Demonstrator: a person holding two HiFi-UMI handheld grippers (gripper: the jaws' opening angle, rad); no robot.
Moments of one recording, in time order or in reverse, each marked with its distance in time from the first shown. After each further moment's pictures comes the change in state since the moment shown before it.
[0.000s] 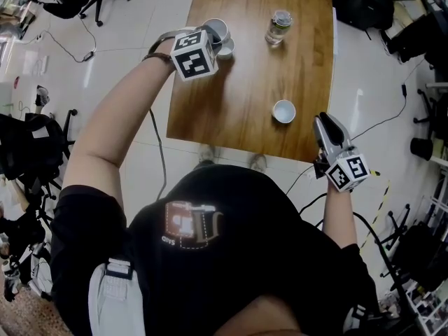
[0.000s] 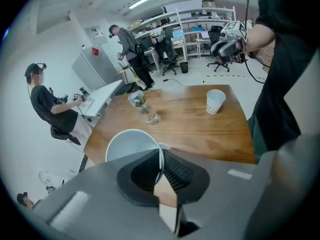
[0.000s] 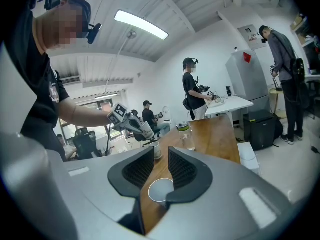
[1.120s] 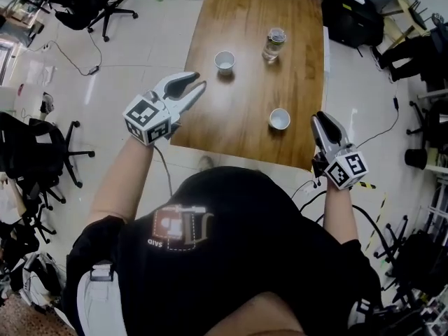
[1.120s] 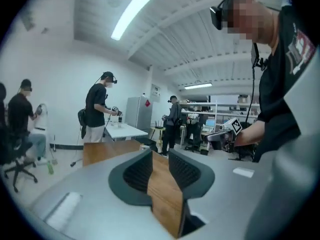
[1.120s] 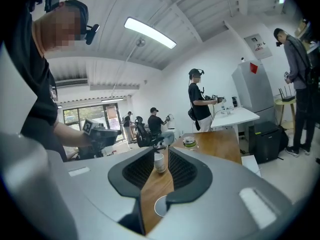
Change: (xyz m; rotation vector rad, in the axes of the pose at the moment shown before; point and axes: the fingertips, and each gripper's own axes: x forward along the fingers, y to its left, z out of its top) left arm -0.168 -0.052 0.005 -0.708 -0.863 0.154; right arm -0.010 0.022 0.051 -0.064 -0.096 0.043
